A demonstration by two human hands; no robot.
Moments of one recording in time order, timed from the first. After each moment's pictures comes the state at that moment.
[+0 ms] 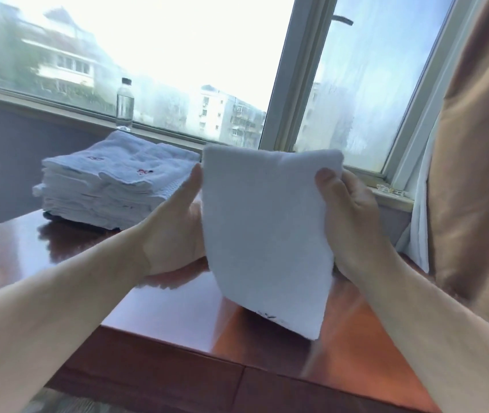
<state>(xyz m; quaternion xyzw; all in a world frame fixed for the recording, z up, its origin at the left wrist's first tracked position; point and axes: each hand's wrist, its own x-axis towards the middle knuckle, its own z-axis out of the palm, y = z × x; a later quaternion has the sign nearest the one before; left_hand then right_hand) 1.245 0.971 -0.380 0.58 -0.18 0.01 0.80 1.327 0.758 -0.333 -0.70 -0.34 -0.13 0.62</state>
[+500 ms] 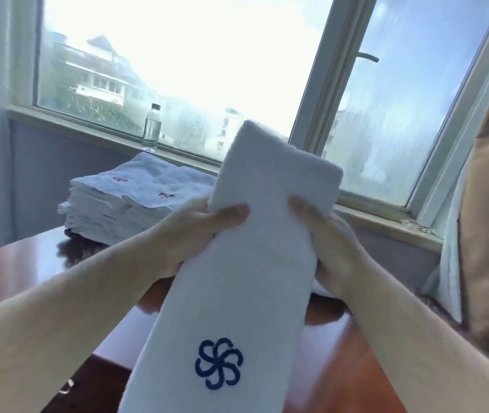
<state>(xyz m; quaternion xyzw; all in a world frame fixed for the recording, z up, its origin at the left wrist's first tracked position) 1.267 1.007 -0.360 0.64 -0.07 0.16 0.75 1.368 0.816 -0.324 -0.62 -0.30 0.13 0.71</state>
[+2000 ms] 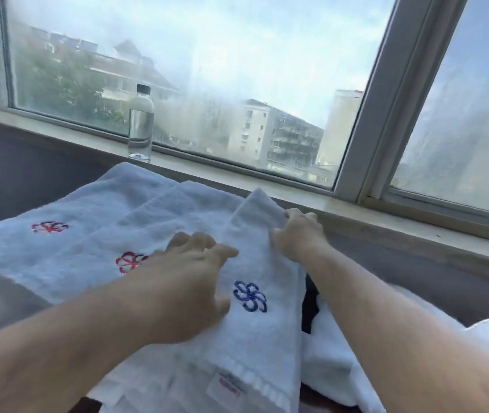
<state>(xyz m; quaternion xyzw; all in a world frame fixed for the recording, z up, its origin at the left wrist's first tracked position) 1.484 1.179 -0.376 0.98 0.15 0.10 0.12 1.710 1.093 -0.364 -0.95 -0.23 -0.04 0.23</state>
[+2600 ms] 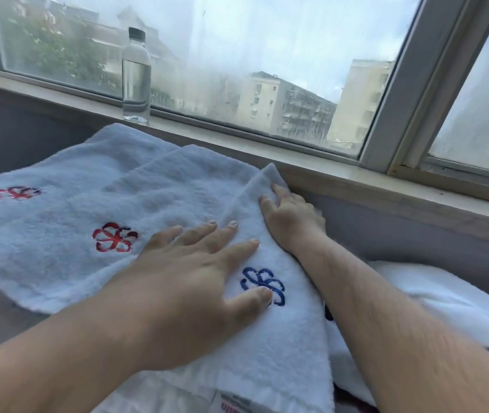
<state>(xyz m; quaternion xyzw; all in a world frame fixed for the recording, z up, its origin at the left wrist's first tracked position) 1.500 1.187 -0.416 0.98 0.13 0.11 0.09 1.739 1.136 -0.419 -0.93 -0.30 -0.06 0.22</state>
